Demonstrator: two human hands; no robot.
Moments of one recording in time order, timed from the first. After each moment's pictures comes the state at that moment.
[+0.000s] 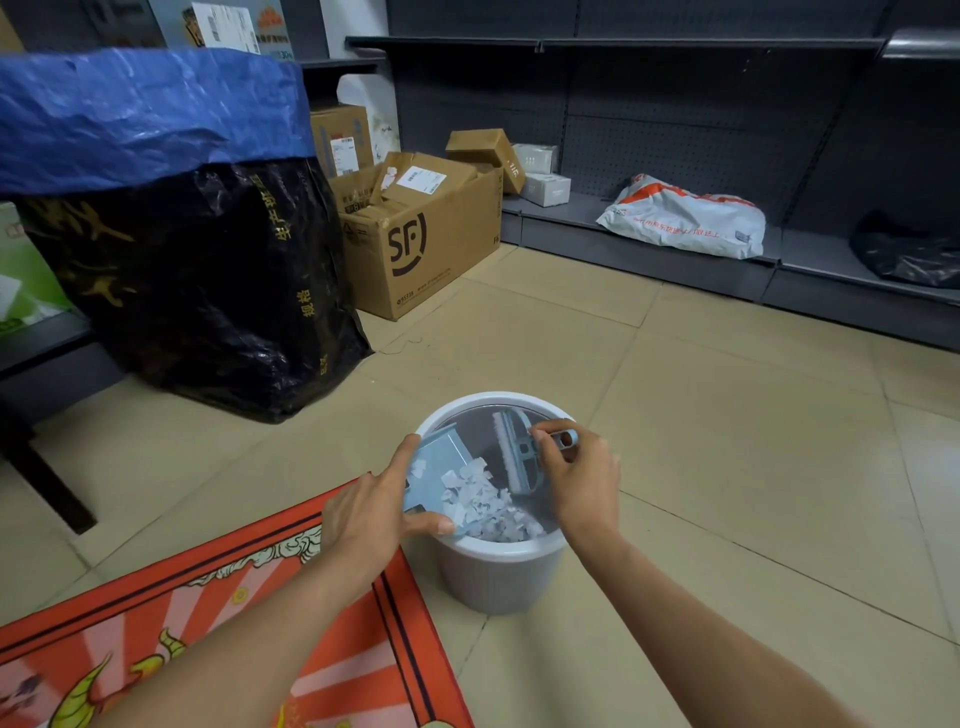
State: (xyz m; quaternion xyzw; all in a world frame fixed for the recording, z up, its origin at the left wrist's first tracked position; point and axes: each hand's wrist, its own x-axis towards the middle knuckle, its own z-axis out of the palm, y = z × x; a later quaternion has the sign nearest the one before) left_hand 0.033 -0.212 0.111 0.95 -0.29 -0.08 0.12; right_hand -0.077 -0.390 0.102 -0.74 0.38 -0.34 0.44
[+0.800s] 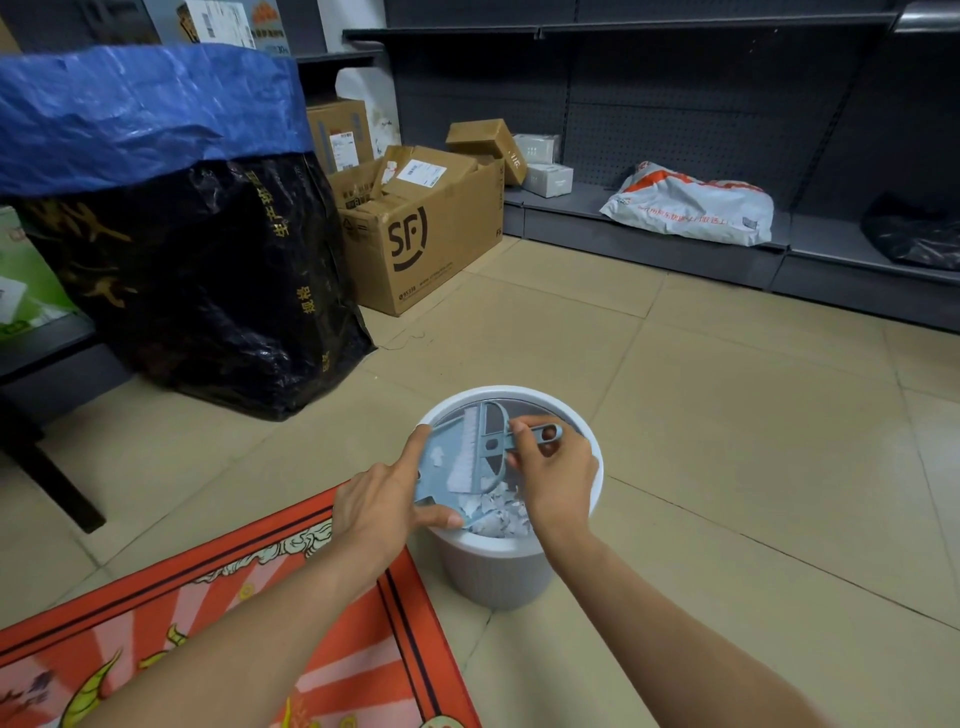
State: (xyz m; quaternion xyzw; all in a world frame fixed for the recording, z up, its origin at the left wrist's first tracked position) left_hand 0.032 -0.226 0.109 0.94 -0.31 -0.05 0.10; right_hand -0.060 -0.368 0.098 -0.65 0.39 -0.37 0.54
